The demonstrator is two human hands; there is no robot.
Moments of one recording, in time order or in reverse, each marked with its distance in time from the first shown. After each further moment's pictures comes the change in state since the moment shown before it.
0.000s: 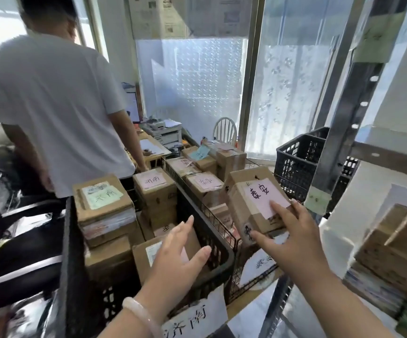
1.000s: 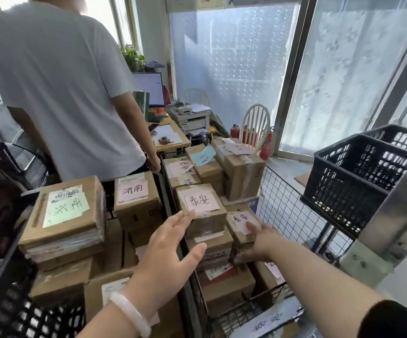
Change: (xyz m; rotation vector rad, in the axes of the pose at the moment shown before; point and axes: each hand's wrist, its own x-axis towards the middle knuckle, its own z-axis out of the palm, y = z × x) left_hand 0.151 0.007 0.055 0.245 0.069 -0.040; right_hand 0.231 0.099 0.159 -0.478 -0.959 0.043
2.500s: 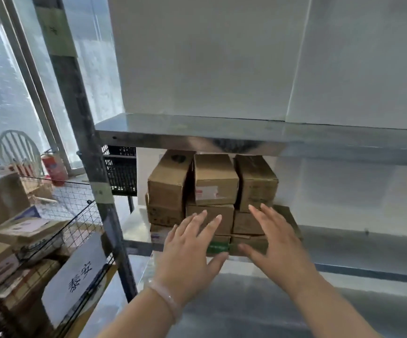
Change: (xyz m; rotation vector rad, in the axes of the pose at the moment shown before) left_hand -0.260 0.235 0.166 0.122 -0.367 1.079; right_hand -0.564 0.154 0.163 0.303 0.928 0.675
